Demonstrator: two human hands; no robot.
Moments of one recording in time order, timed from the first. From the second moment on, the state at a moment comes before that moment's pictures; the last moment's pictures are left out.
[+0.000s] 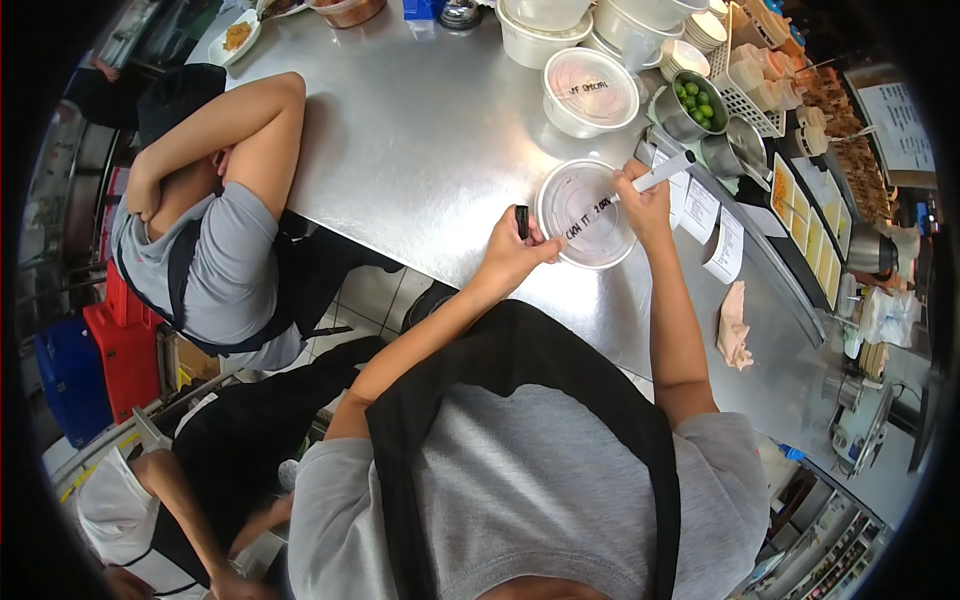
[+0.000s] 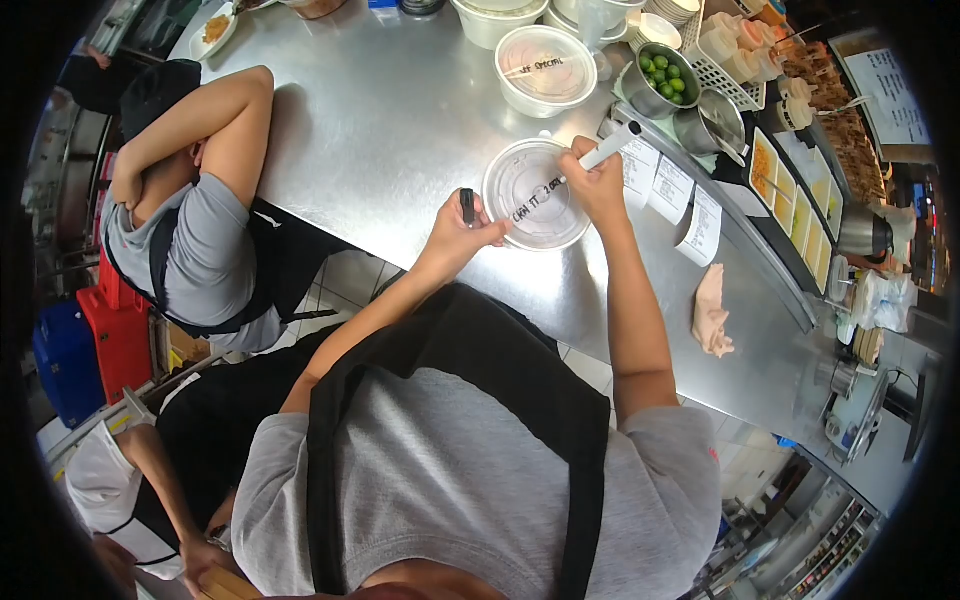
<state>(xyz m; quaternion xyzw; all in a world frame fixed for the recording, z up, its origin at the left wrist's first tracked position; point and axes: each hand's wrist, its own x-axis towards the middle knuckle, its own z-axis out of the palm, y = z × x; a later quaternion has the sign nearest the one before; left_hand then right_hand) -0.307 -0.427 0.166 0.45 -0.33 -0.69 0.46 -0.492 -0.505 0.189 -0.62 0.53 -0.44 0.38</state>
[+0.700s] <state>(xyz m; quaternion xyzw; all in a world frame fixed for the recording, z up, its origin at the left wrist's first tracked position) -0.308 -0.428 0.164 0.44 -0.31 -0.70 0.47 -0.496 -0.504 0.181 -0.62 0.55 -0.44 0.35</state>
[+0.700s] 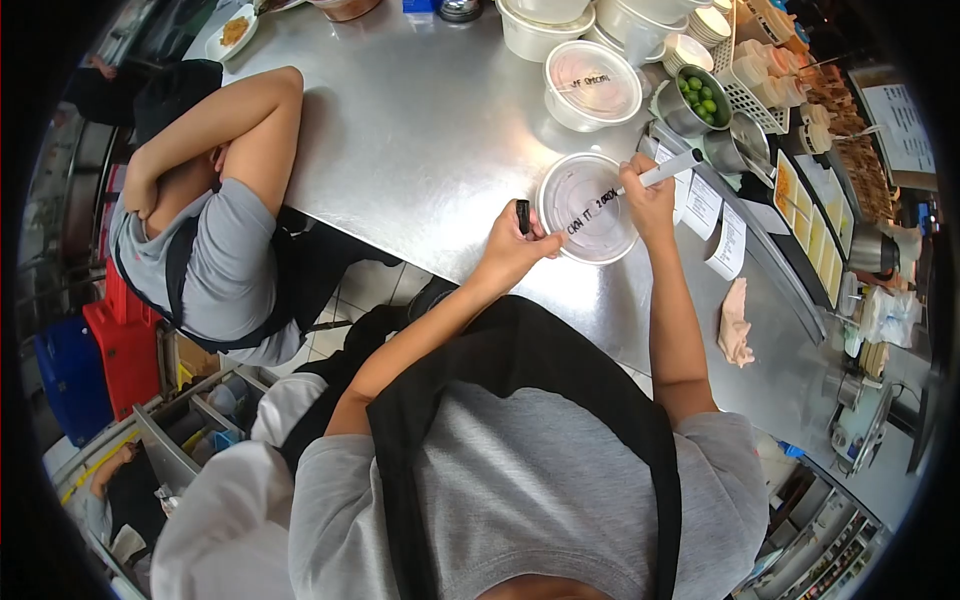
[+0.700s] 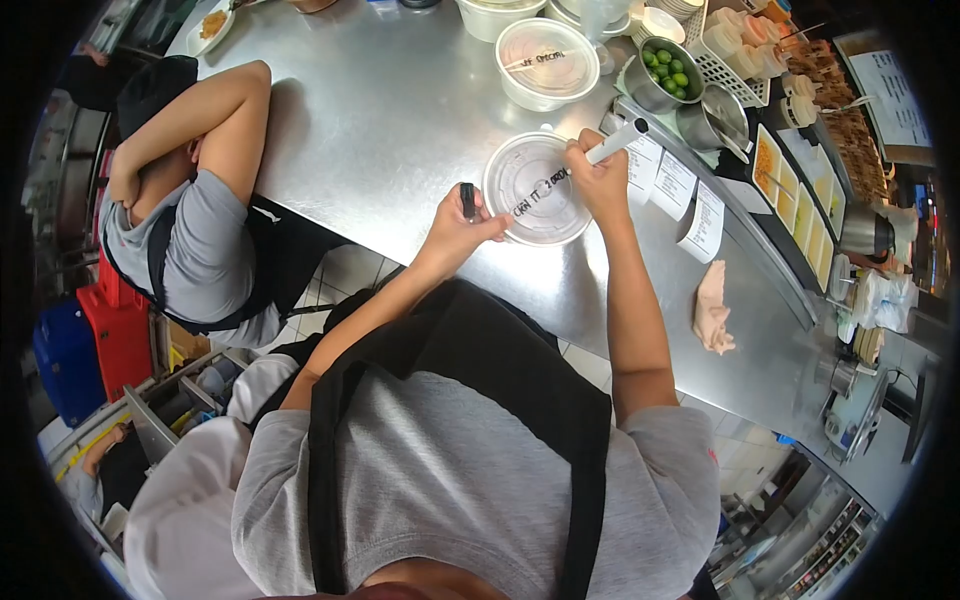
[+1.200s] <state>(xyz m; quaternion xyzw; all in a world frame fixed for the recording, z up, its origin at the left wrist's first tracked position) -0.308 -0.428 0.164 0.45 -0.33 -0.69 0.47 -0.493 -0.504 0.183 -0.60 0.53 -0.49 0.35</state>
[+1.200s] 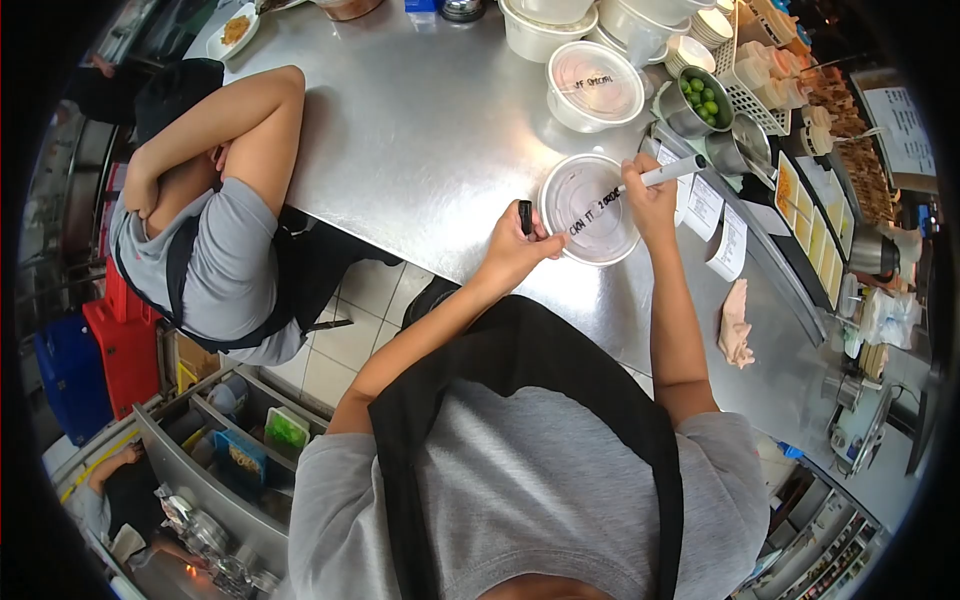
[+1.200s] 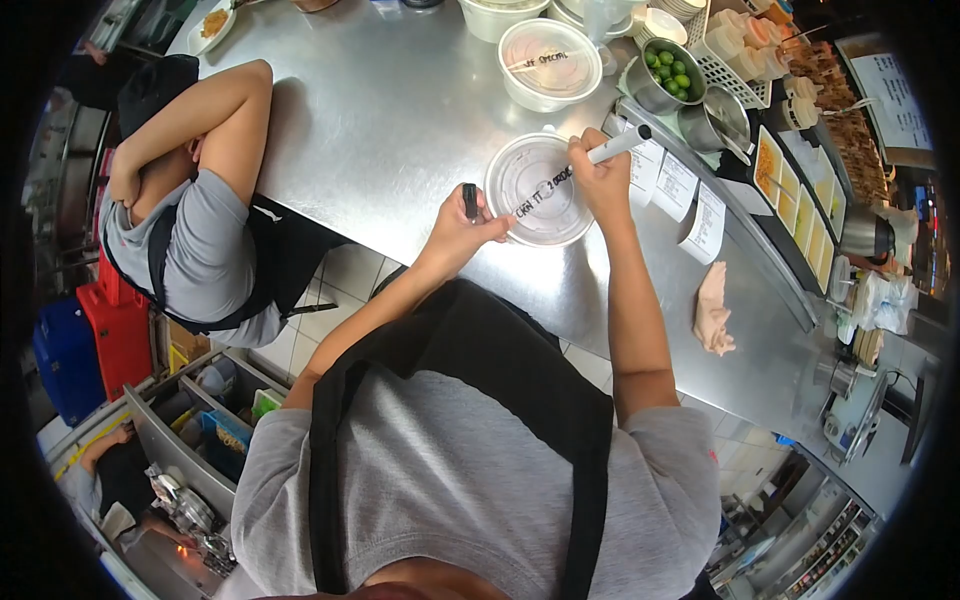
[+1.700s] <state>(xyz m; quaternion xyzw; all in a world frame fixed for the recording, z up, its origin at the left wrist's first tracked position) -0.308 -0.428 0.161 0.43 -0.33 -0.70 0.48 -0.495 -0.505 0.183 -0.58 0.56 -0.48 0.33</state>
